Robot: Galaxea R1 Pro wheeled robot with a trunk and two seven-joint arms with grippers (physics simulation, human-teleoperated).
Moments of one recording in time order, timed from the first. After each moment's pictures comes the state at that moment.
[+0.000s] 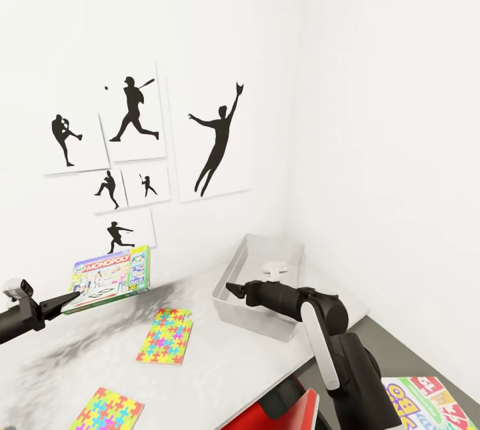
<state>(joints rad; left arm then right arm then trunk) -0.43 0.55 0.48 -0.87 0.31 0.94 -1.47 -0.41 0.17 0.13 -1.51 -0.20 0.89 0.38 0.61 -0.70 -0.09</state>
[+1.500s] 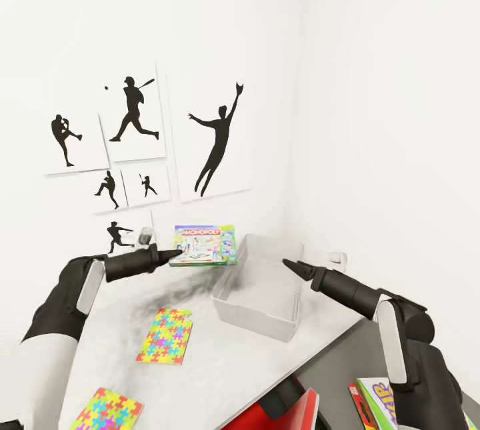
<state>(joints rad) -0.73 0.15 0.21 -1.02 0.32 1.04 -0.93 -0.40 0.07 -0.30 -1.60 -0.21 0.90 0.91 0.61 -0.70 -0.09</state>
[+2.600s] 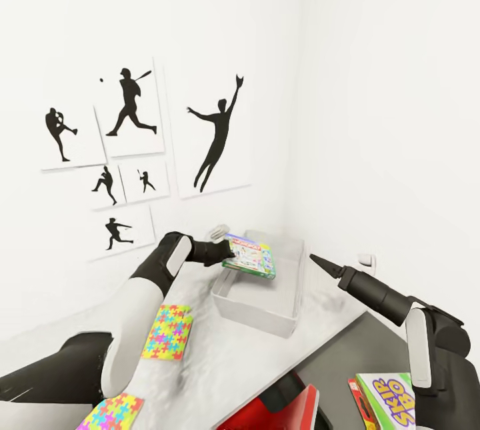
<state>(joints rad) -1.04 -0.17 0.07 -0.53 0.32 0.86 -0.28 -0.40 0.05 -0.48 -1.60 -0.21 0.90 1.00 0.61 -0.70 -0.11</state>
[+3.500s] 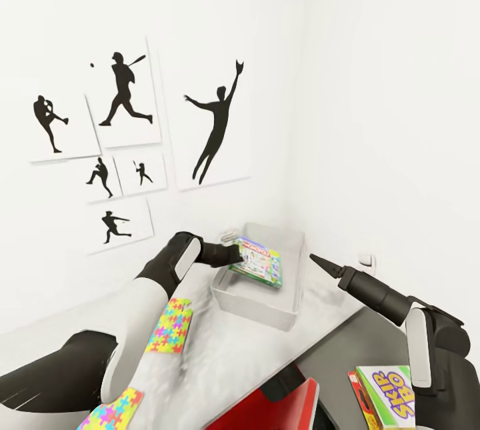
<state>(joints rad) -1.04 -0.17 -0.10 -0.54 0.33 0.85 -0.33 -0.40 0.05 -0.48 -1.60 -0.21 0.90 1.01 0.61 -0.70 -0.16</state>
